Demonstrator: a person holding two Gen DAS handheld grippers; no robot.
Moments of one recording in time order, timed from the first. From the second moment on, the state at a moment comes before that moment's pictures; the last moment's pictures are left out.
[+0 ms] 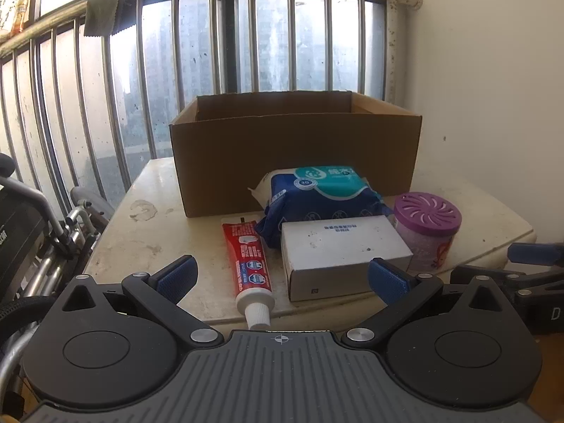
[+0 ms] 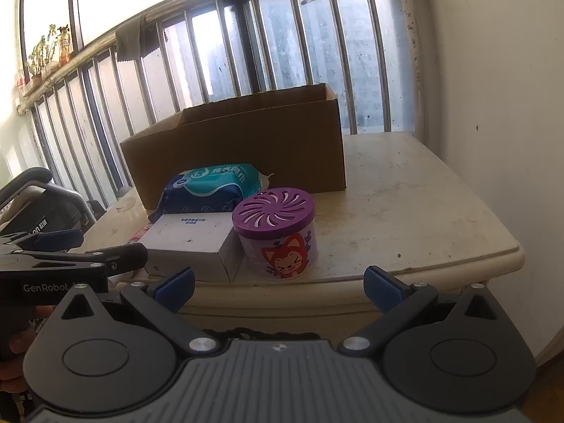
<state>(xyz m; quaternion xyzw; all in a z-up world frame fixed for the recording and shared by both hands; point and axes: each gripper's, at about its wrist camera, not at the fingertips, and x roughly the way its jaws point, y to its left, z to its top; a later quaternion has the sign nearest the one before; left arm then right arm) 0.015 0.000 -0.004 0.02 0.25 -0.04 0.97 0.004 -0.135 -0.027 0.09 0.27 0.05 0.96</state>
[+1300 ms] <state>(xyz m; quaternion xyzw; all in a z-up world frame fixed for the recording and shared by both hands) 0.022 -0.003 -0.003 0.02 0.25 -0.05 0.97 0.006 -0.138 -0.028 0.09 0.27 0.04 0.96</state>
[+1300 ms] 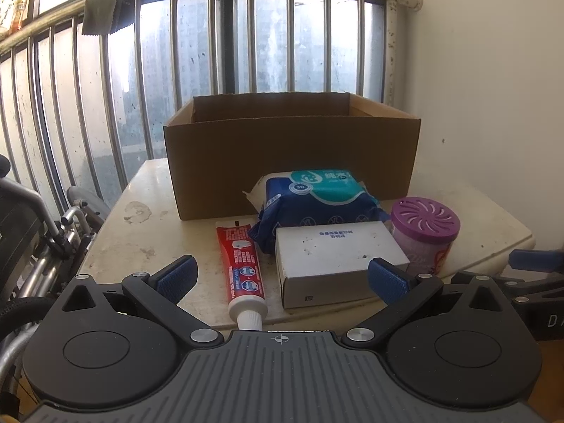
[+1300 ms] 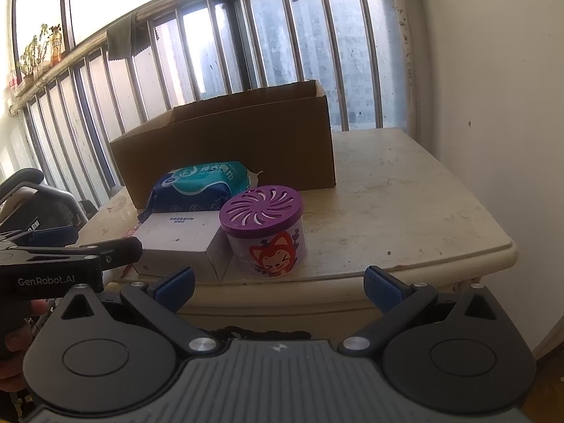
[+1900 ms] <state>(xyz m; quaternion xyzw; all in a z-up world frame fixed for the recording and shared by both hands) 0.023 0.000 -0.002 0.00 0.25 -0.05 0.97 0.005 -0.141 -0.023 0.09 0.26 0.03 0.96</state>
